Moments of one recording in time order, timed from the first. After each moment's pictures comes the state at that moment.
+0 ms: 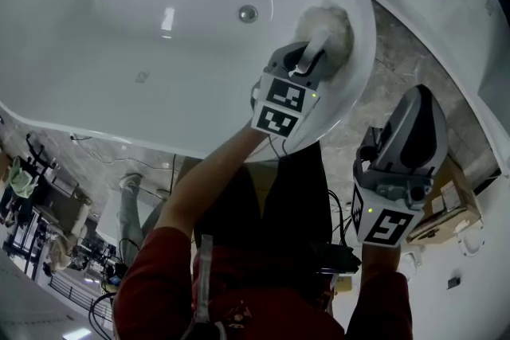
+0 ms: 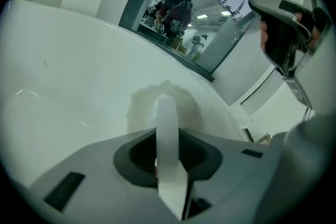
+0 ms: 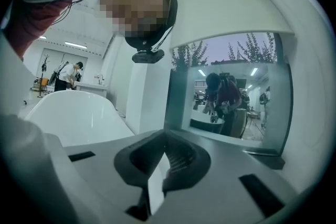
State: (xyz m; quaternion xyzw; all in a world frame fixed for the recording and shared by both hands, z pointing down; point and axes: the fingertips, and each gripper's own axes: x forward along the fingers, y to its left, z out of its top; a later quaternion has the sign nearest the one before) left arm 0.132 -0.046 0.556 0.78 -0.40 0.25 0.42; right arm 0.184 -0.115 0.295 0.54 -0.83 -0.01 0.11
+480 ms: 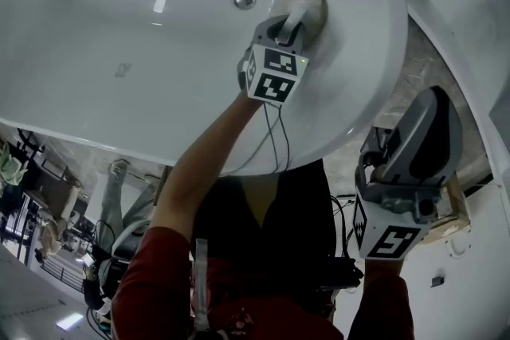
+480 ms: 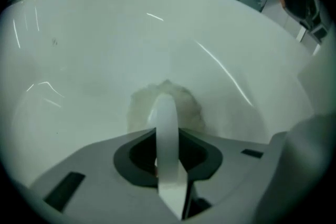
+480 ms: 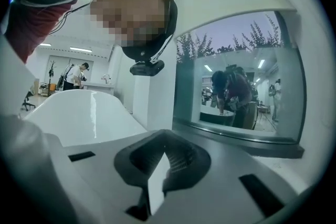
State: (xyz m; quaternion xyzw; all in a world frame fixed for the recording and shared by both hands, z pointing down) left arm 0.083 -0.041 0.705 0.72 -0.45 0.33 0.42; right arm 0.158 -0.134 0.358 0.50 -0.86 0.01 0.11
